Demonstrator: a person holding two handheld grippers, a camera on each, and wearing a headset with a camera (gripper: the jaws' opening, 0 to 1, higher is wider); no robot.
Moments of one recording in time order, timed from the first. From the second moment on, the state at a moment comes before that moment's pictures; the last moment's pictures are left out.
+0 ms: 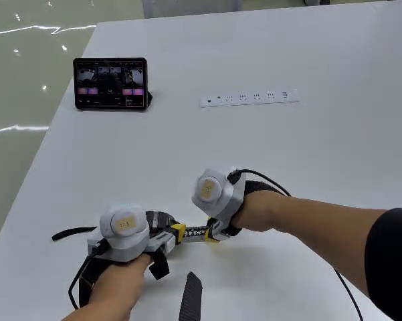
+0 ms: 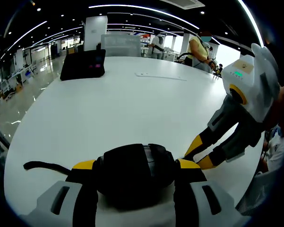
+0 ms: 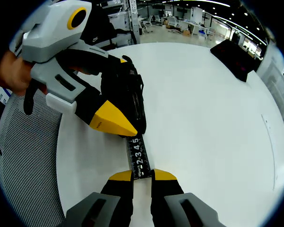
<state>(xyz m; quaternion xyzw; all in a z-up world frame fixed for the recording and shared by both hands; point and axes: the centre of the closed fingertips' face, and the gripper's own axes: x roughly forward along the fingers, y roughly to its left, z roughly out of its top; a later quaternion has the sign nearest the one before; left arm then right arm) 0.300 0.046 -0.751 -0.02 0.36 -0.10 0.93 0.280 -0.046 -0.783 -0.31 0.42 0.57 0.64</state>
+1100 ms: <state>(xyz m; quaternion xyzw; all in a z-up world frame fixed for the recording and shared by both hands) 0.301 0.046 -0.751 -0.03 0.36 -0.10 0.93 0.279 -0.024 -0.782 -0.28 0.38 0.59 0.65</state>
